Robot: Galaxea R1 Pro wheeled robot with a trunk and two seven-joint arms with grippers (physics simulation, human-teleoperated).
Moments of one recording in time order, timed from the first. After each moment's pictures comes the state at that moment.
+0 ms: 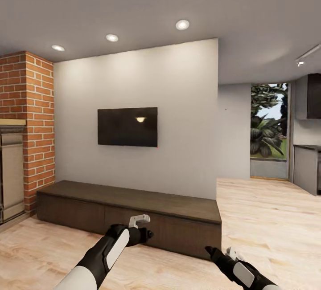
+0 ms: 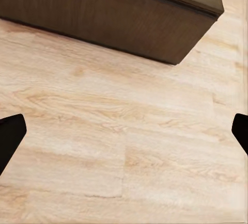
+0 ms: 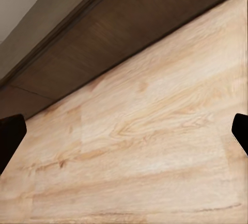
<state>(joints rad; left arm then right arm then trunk) -0.54 -0.10 -0.30 -0.69 0.51 0.60 0.11 -0.55 -0.08 0.11 -0.17 -0.89 0.15 0.14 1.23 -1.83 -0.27</state>
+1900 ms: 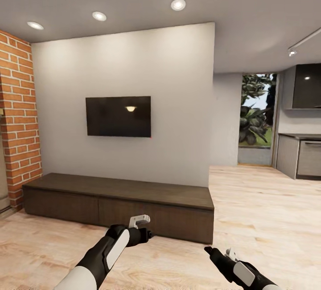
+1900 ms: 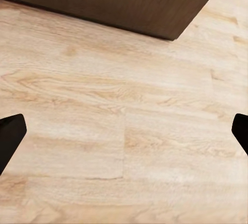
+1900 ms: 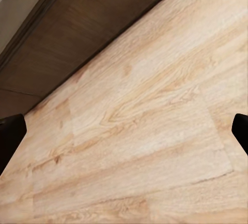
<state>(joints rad) -0.54 -0.10 -0.30 -0.69 0.51 0.60 0.11 -0.55 -0.08 0.11 -0.17 -0.94 0.20 0.14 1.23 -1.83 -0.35</state>
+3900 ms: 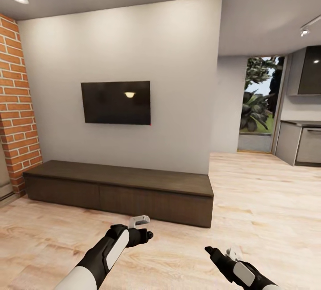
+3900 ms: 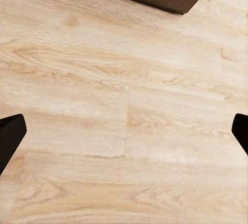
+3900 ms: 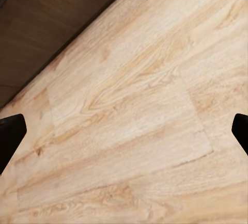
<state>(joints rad) -0.54 -0.10 -0.30 -0.68 0.51 0.60 0.11 -0.55 -0.08 0.11 -0.17 -0.94 0.19 0.13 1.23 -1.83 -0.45</state>
